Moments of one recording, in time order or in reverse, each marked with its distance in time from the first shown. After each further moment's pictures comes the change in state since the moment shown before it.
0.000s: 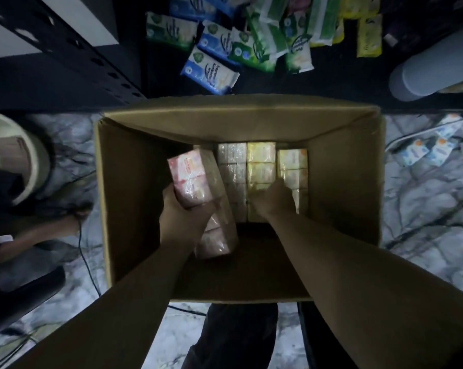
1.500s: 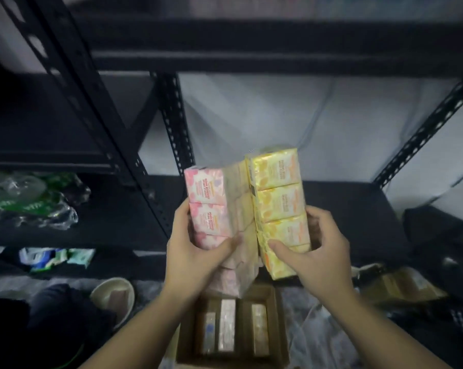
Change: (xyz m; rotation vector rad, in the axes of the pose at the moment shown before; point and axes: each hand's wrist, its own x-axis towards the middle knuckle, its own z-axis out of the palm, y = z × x) left_hand -0.499 0.420 -0.286 -0.389 0.031 0.968; right_hand -0.567 -0.110 -0.509 0.592 0.471 -1.081
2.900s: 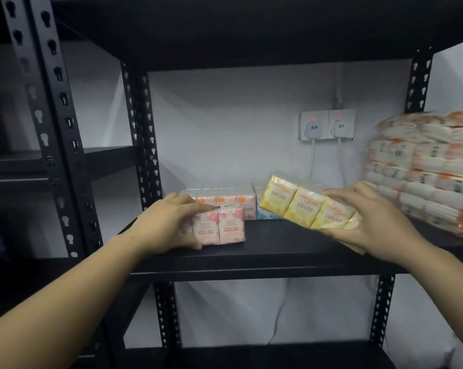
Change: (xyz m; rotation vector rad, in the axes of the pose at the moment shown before) left_hand 0.230 0.294 -0.033 1.196 -0.187 0.824; right_hand 0.215 -0.206 -0.249 -0.668 0.147 -0.653
